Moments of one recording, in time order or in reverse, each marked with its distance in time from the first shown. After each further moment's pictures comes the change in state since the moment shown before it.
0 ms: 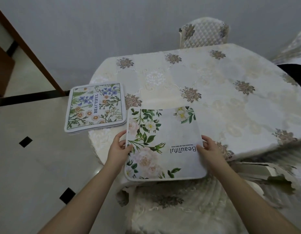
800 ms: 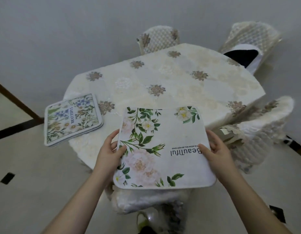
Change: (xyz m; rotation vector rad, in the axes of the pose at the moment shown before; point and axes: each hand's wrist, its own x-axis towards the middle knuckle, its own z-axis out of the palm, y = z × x) left_hand -0.132 0.035 0.042 0.058 -0.212 0.140; right_hand -0.173 0.042 -0.090 0.260 0.243 -0.225
